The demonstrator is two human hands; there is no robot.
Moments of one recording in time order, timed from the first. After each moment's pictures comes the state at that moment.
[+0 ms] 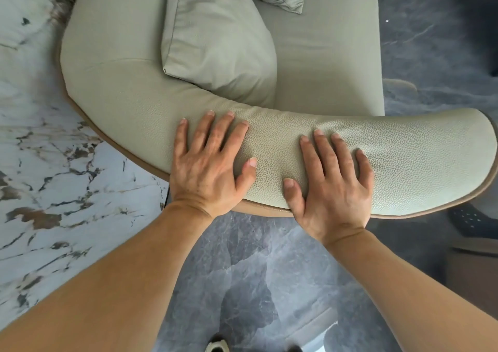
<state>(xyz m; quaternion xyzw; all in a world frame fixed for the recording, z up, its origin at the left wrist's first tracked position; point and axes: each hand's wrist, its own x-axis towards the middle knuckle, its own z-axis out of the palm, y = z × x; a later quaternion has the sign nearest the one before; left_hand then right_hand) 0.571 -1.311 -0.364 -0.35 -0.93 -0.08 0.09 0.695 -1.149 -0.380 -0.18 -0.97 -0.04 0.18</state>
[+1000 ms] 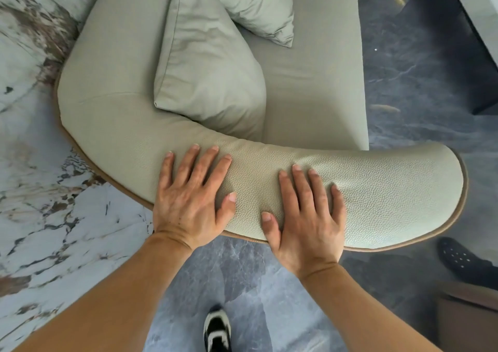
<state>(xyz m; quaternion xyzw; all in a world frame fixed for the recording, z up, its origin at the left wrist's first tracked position) 0.517 -1.279 -0.363 -0.36 -0.93 -0.05 0.08 0.641 -1.121 -0.369 -0.20 -0.97 -0.01 0.11</state>
